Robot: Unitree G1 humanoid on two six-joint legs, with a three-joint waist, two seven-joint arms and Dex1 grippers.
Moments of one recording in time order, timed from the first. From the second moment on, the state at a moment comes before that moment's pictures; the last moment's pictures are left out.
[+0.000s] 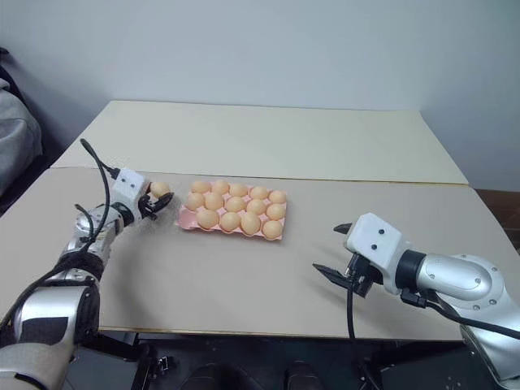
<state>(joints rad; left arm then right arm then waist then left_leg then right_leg) -0.87 0.58 0.12 1.12 -0.02 -0.33 -0.69 -0.04 -0.95 -0.22 -0.78 0.45 0.73 0.74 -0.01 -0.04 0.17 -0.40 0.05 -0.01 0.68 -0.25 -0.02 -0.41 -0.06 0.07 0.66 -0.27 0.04</state>
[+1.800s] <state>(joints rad) 0.02 0.88 0.45 -0.16 -0.57 0.29 -1.17 0.00 -0.96 -0.32 -0.73 0.46 0.65 0.82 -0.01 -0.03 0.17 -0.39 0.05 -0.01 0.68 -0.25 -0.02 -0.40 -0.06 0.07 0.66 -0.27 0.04</state>
